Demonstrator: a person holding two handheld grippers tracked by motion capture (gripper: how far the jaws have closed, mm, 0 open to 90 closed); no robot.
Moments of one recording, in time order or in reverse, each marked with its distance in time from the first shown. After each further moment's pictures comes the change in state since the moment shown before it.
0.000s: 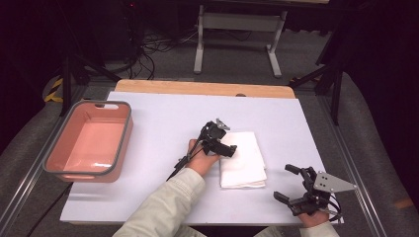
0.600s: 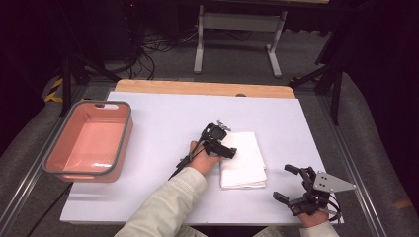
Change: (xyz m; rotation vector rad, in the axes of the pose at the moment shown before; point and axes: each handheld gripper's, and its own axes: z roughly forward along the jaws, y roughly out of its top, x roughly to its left) left arm 0.002 -0.003 0.010 0.074 -0.030 -0.049; right arm 0.000 0.000 0.001 0.001 0.009 0.001
